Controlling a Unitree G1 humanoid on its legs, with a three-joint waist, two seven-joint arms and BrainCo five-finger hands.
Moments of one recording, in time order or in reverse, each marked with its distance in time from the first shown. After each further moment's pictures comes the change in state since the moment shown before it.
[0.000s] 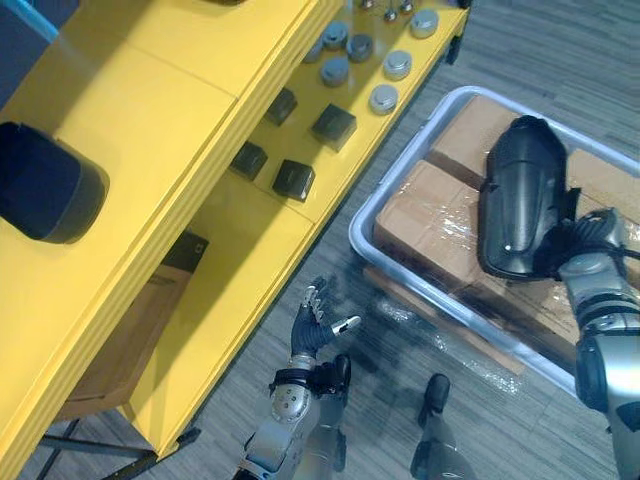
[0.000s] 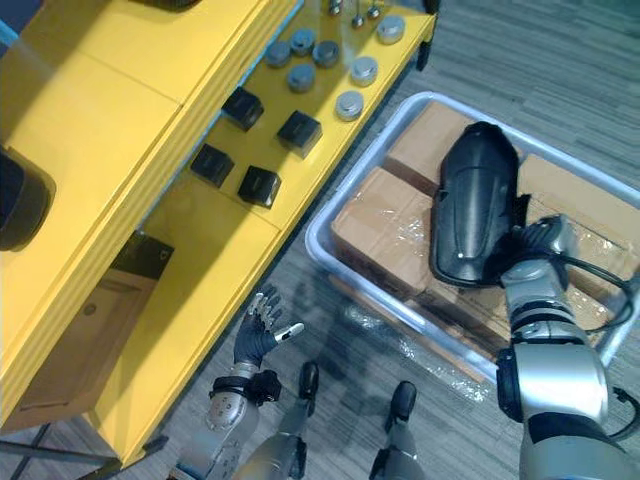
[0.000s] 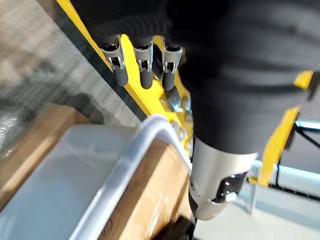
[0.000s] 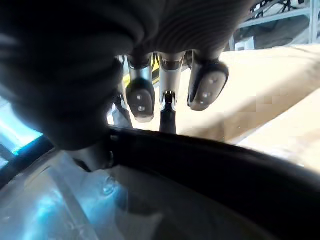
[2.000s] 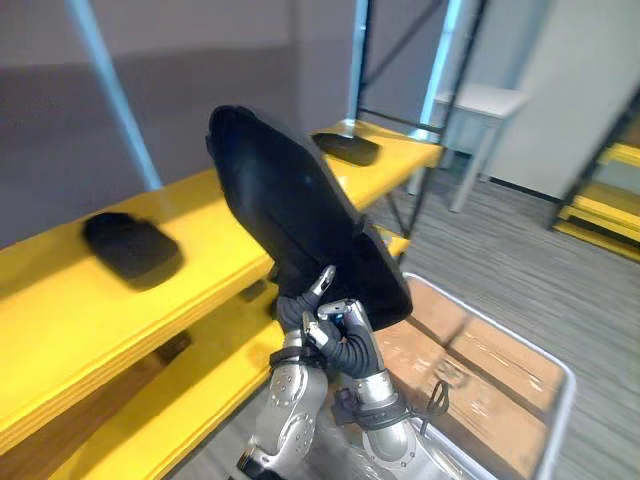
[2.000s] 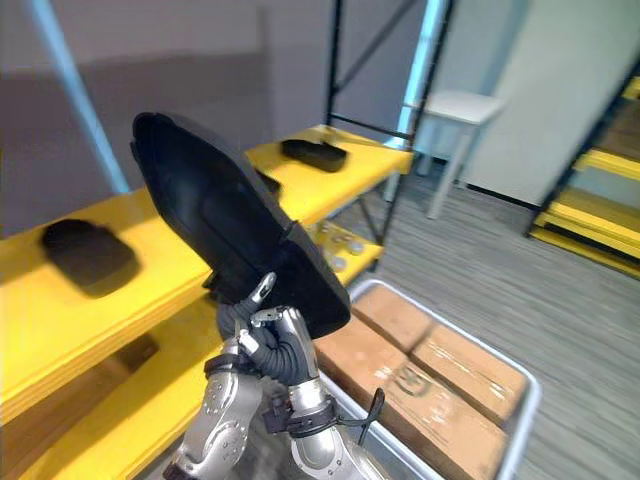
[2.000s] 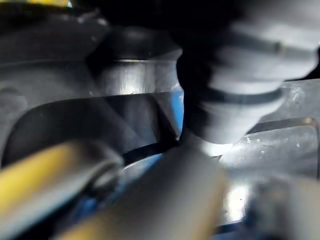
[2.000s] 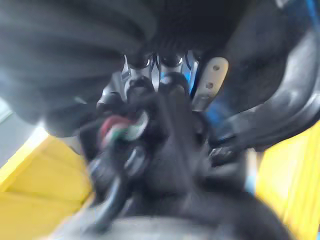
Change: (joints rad) left arm 0.086 -0.036 -0.013 -0.224 -0.149 -0.127 0.176; right arm 0.992 0.576 0.624 -1.363 -0.121 -0.313 -0.095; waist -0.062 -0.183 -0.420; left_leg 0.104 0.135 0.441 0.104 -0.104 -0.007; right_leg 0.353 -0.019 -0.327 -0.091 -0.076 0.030
